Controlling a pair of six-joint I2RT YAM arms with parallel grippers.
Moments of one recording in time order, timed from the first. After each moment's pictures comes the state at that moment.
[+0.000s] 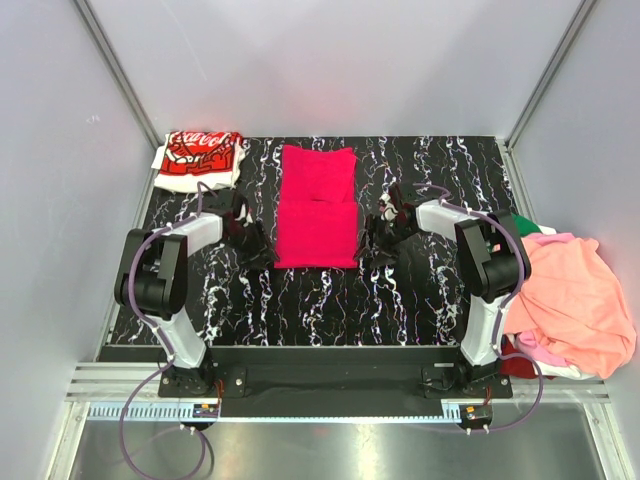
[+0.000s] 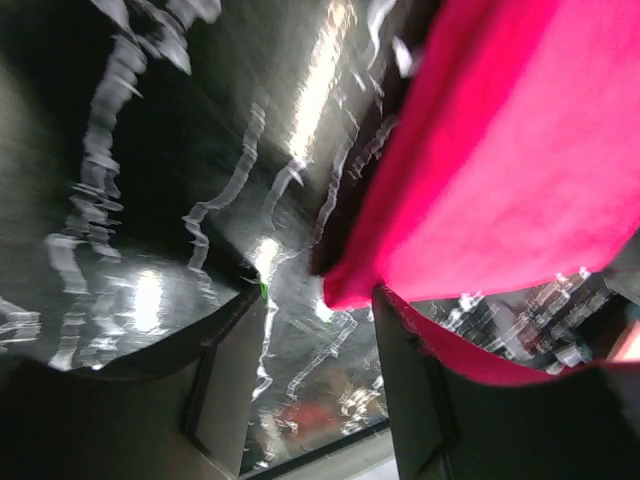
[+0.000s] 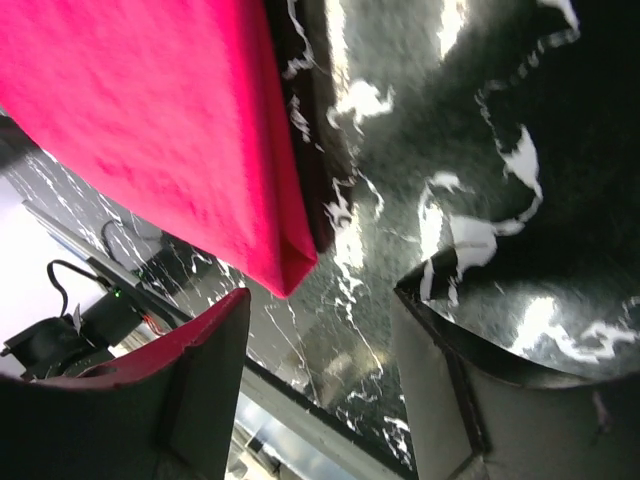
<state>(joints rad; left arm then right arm) -0.16 1.76 1.03 -0.52 0.39 -0.60 0.33 1.95 1.21 -0.53 -0.56 0.52</state>
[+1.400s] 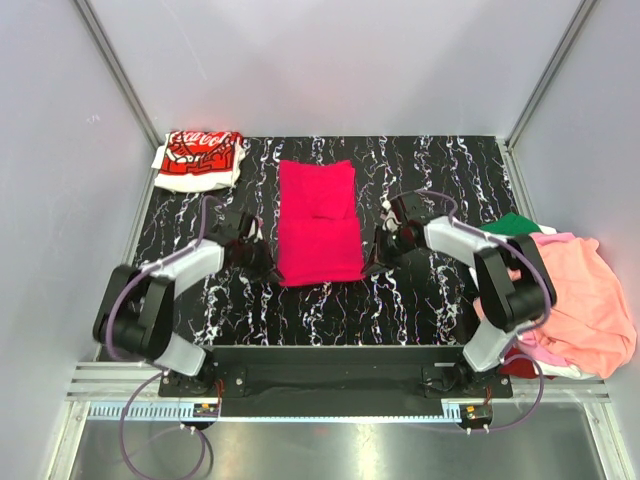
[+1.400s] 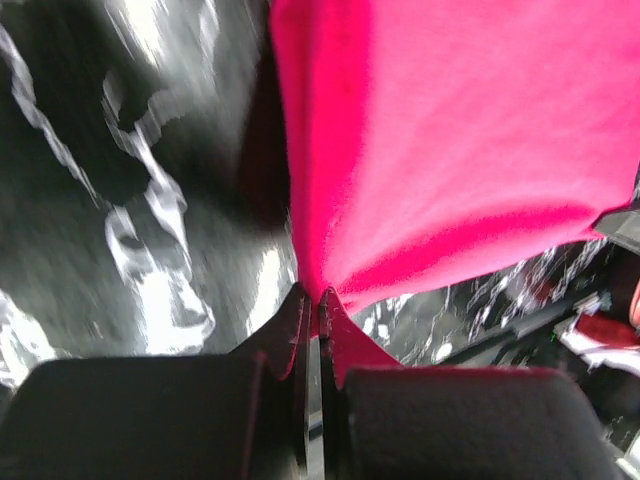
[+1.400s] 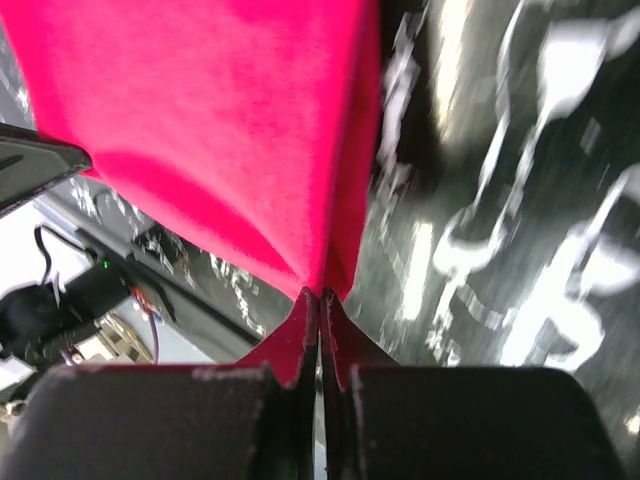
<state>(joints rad) -0.29 1.52 0.79 -0.41 0.41 -0.67 0.39 1.74 1.03 -0.46 -0.54 0.56</state>
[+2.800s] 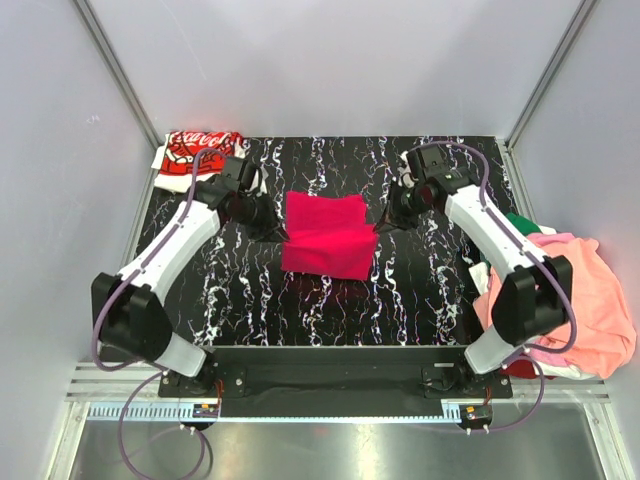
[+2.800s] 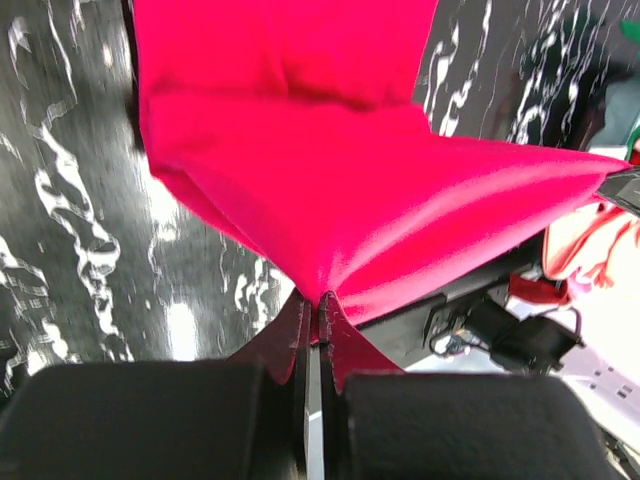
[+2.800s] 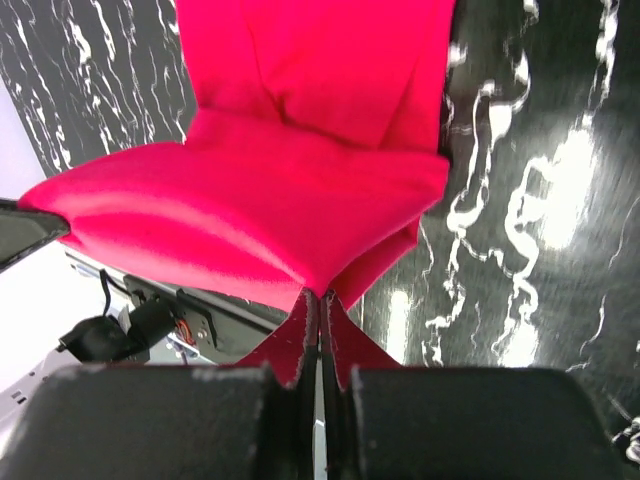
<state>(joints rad) -0.36 1.47 1.31 -0.87 0.36 -0.65 0.35 1.59 1.41 -0.86 -0.38 0.56</state>
